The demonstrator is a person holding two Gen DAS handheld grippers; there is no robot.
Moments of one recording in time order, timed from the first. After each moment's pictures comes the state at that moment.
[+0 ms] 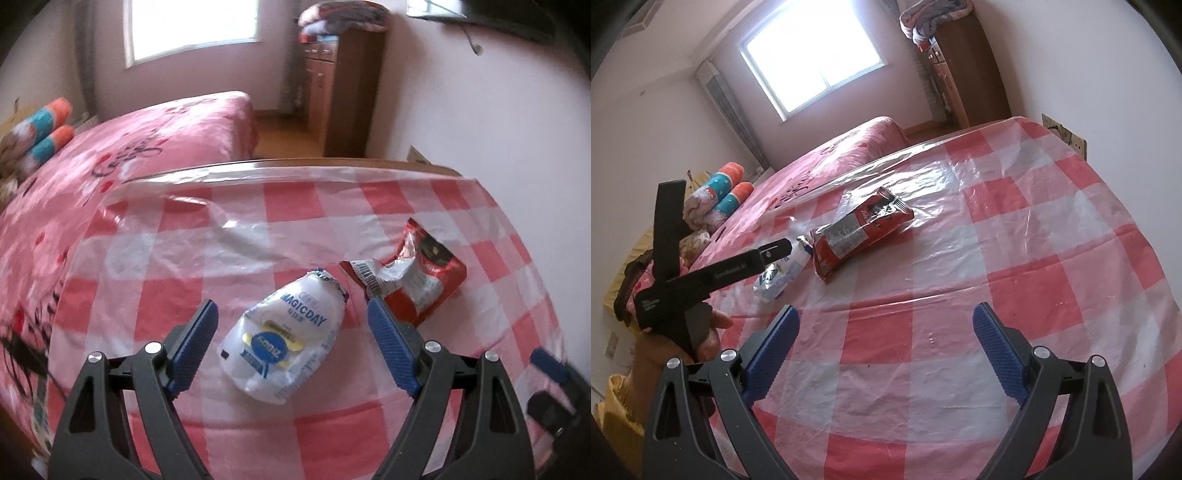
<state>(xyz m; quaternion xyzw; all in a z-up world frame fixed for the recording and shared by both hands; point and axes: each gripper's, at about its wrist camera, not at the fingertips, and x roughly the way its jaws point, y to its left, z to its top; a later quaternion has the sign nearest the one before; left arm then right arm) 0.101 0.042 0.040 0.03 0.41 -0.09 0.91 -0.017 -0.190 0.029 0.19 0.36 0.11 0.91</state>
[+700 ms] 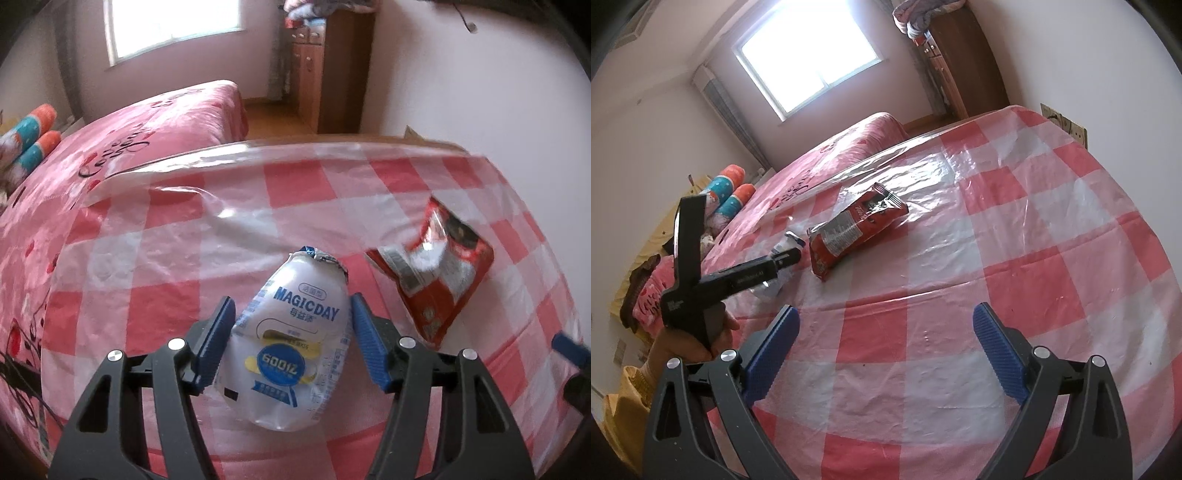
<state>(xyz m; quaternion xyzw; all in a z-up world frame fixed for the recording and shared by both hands) 0.126 0.051 0.019 0.04 0.43 -0.10 0.90 -0.014 -0.198 0.021 0.21 0.37 0.11 0.90</state>
